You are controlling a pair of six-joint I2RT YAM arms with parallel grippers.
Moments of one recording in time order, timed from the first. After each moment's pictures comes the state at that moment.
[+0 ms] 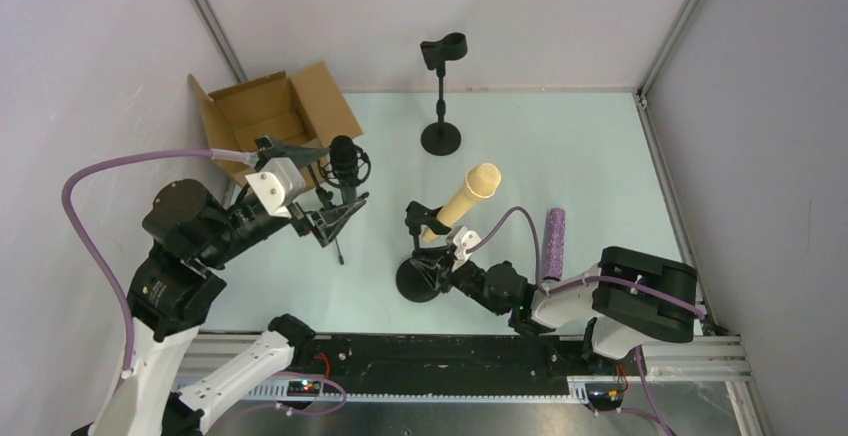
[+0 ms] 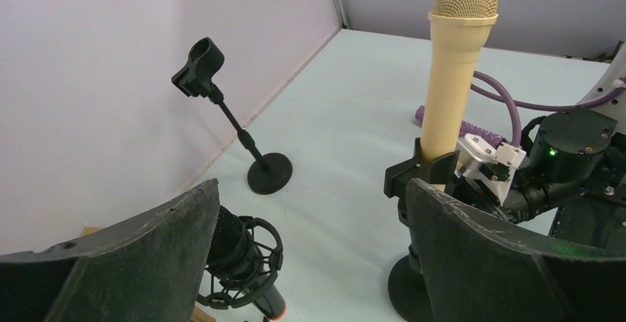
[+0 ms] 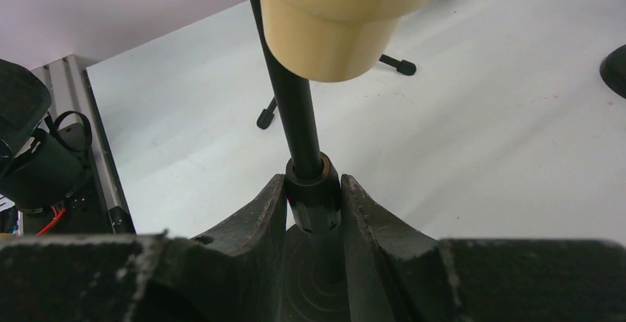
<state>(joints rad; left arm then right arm) -0.53 0.72 1.34 -0.63 0.39 0.29 1.22 1.53 0.36 1.23 0.28 0.12</state>
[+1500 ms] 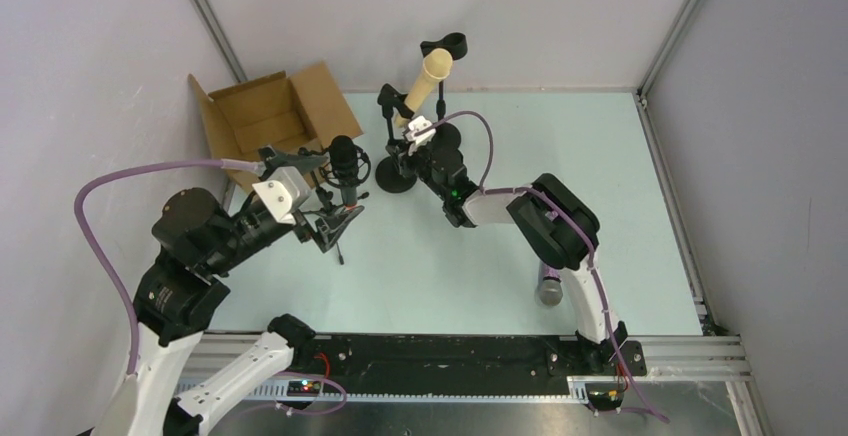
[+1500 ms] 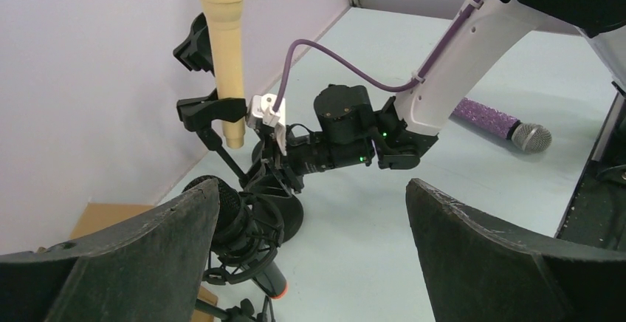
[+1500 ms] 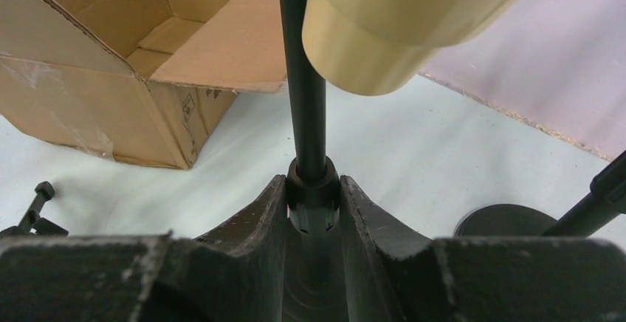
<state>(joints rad) -0.53 0.66 1.27 -0.63 0.34 0.31 0.77 2.17 1.29 0.98 0.03 0.00</state>
